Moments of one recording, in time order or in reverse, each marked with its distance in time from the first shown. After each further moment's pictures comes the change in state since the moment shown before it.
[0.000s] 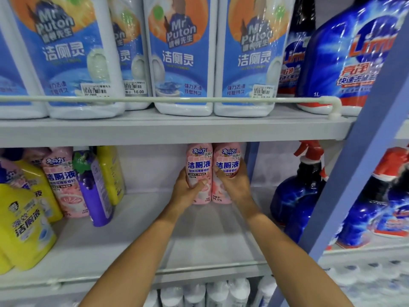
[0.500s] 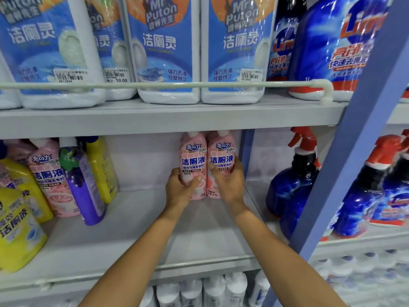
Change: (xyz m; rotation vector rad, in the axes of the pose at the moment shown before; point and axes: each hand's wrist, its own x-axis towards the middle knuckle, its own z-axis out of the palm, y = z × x) left_hand -0.008 -0.007 0.010 0.132 0.202 -0.020; right_hand -0.011 0.019 0.008 0.060 0.131 -0.066
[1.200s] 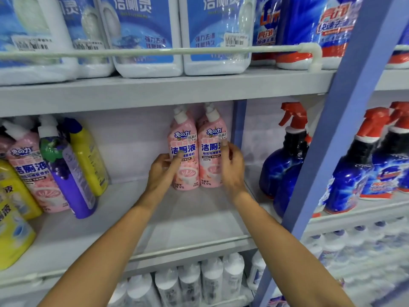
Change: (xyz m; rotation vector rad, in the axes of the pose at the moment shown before) left_hand -0.002 0.010 -0.028 -0.178 -0.167 -0.056; right_hand -0.015 -0.019 -0.022 0.201 -0.041 0.111
